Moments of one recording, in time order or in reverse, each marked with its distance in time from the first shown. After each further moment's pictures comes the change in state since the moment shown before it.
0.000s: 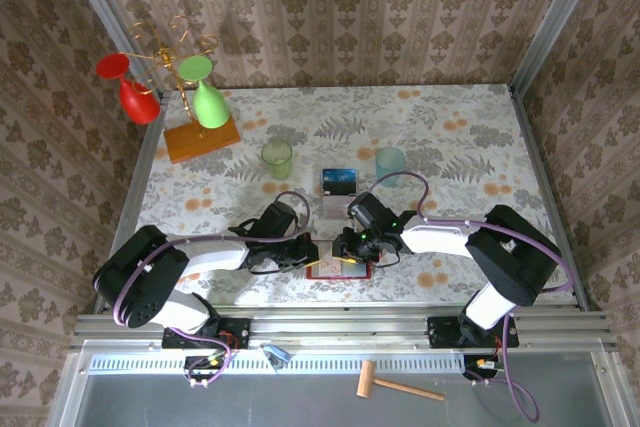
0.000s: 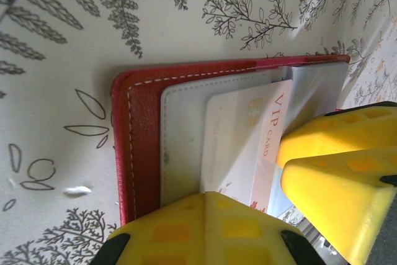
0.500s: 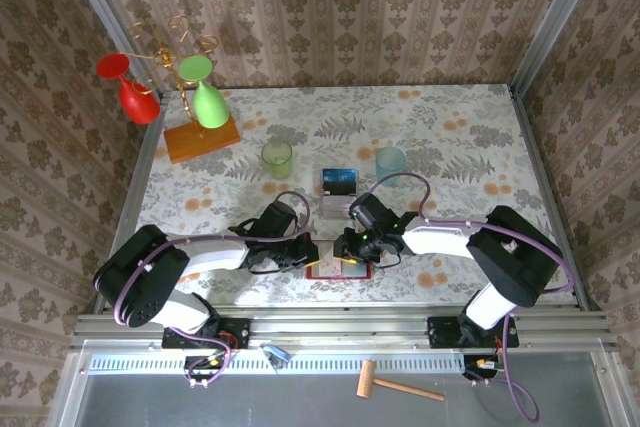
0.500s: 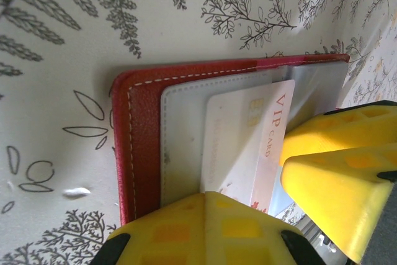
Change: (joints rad) left arm 0.005 0.004 0.000 0.001 0.010 0.007; right arm -0.005 -0.008 -0.019 0.020 -0.001 0.002
